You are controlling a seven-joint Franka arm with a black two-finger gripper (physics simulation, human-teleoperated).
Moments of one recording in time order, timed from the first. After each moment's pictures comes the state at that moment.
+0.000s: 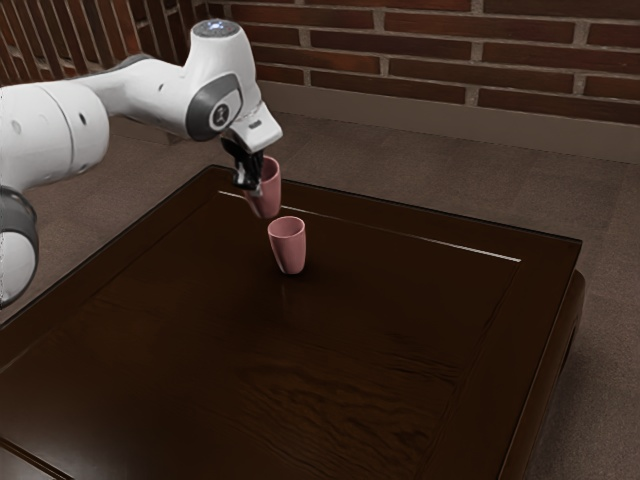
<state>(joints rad) -0.11 0.43 0.13 -1.43 0.09 2.08 1.18</state>
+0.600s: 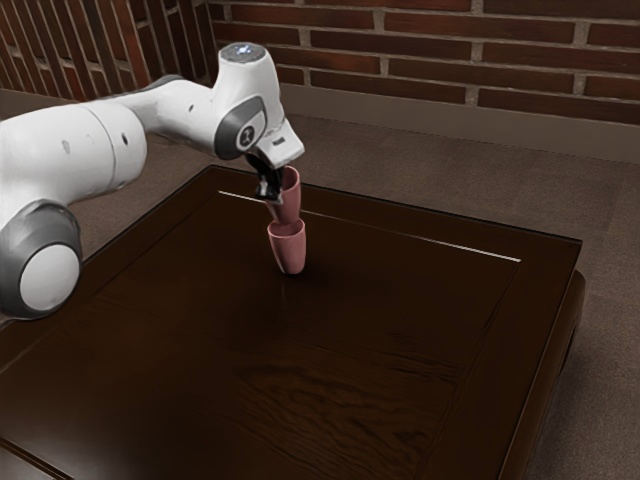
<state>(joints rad) -0.13 0.58 0.14 -1.31 0.09 2.14 1.18</state>
